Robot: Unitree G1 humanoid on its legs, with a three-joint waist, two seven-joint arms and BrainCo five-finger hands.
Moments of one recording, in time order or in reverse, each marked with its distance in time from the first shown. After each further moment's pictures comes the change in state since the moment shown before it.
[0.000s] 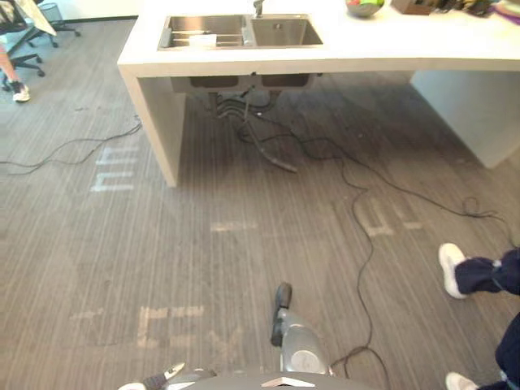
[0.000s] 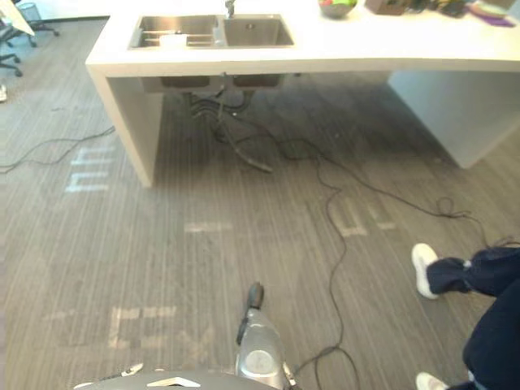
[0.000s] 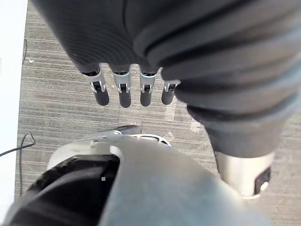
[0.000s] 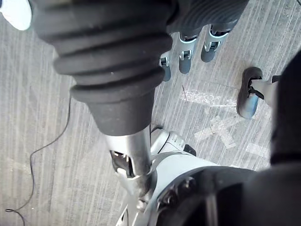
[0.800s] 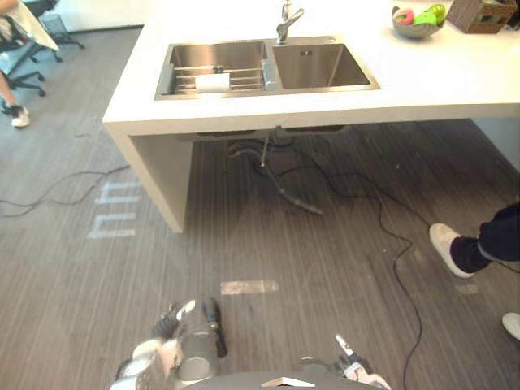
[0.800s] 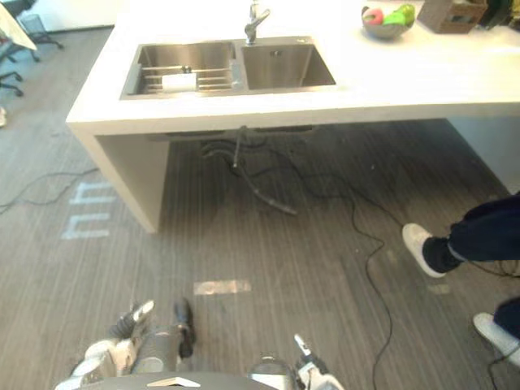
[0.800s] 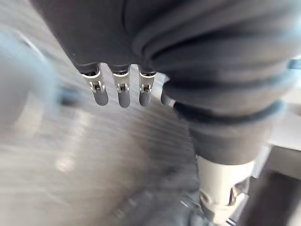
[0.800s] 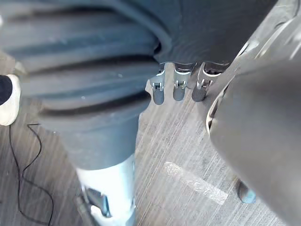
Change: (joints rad) left arm 0.076 -0.069 -0.067 -0.887 -0.239 -0.242 0.186; right arm -0.067 -0.083 -0.017 -0.054 0.098 -0.016 -0.036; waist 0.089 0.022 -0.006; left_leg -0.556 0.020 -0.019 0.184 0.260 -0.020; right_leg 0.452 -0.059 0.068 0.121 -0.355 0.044
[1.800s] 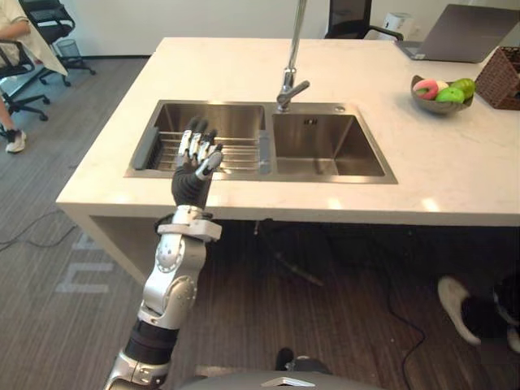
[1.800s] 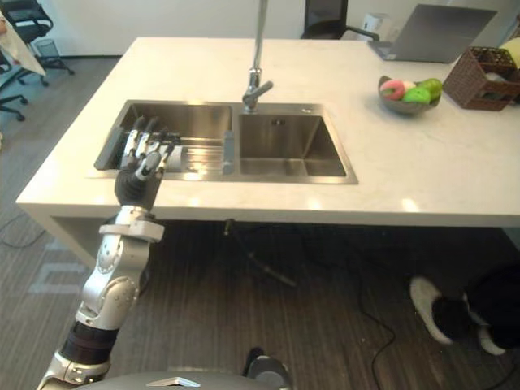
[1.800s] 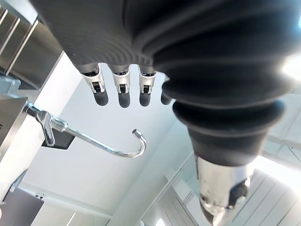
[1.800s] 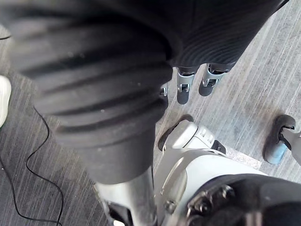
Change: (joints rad) left arm -0.311 -0.085 0.020 -0.502 0.045 -0.124 0.124; right arm 0.124 0.054 -0.155 0.085 -0.233 0.061 0.138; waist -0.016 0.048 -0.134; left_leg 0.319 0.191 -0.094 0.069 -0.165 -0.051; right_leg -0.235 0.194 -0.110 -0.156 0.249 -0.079
